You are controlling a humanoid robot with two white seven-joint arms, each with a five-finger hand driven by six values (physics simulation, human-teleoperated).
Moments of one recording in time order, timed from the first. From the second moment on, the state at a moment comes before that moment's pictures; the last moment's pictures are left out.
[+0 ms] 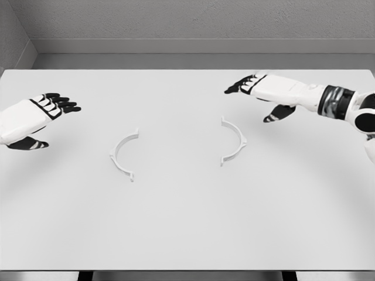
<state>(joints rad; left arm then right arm) -0.23 0.97 -0.31 -1.49 -0.54 -0.61 -0.08 -0.67 -0.57 0.46 -1.28 0.43 -0.61 0.61</state>
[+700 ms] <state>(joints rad) -0.25 0.82 -0.38 -1.49 -0.60 -0.61 -0.09 -0.62 -0.56 0.50 -1.24 0.42 -0.61 0.61</state>
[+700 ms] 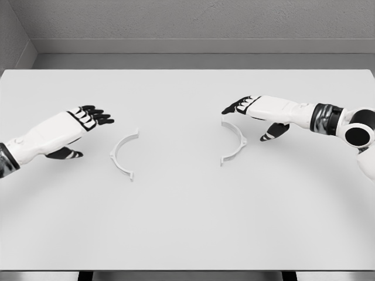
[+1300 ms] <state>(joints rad) -0.32 0.74 -0.46 -1.49 -0.62 -0.61 -0.13 -0.64 -0.50 0.50 -1.15 0.42 -0.61 0.61</state>
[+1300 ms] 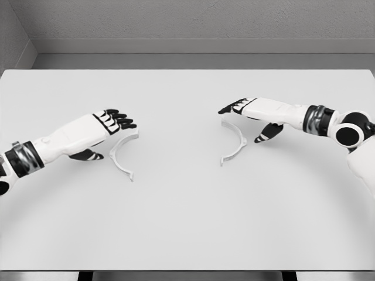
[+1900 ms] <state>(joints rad) -0.34 0.71 -0.48 -1.44 -0.63 -0.61 -0.13 -0.66 -0.47 0.51 -1.11 0.42 -0.61 0.61</state>
